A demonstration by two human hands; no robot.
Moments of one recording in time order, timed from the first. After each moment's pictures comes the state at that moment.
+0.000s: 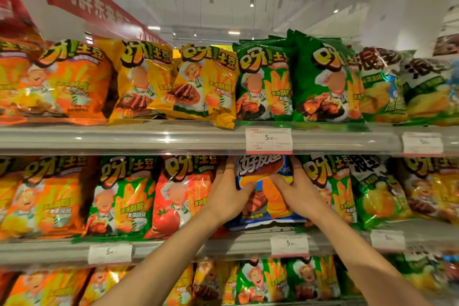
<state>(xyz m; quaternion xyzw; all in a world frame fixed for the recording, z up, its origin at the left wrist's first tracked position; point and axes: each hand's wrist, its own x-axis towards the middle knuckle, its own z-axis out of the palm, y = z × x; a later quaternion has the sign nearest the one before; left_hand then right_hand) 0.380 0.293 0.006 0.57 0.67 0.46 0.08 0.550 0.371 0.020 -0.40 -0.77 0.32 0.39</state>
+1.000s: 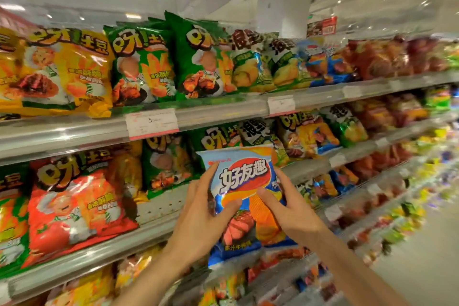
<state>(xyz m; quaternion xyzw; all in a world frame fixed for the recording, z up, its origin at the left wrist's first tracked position) 0.514 0.242 -0.031 0.69 0.50 0.48 0.21 0.724 0.267 -0.029 -0.45 -0.68 0.36 0.46</state>
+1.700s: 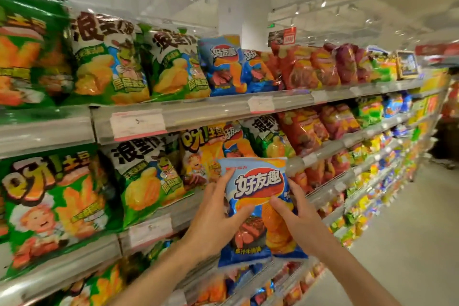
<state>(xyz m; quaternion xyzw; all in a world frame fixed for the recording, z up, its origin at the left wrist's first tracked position) 0.820 0.421 -0.046 0.73 0.44 0.43 0.29 1.032 0.400 -0.054 -0.53 -0.61 0.34 0.49</state>
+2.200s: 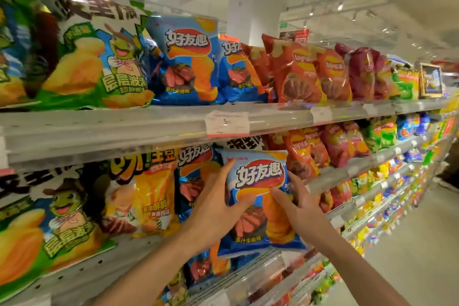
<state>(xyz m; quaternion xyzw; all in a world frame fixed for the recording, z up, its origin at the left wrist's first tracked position) 0.954 0.596 -0.028 0.70 0.46 0.46 0.28 1.159 0.581 -0.019 -0.51 -0.62 0.35 0.48</state>
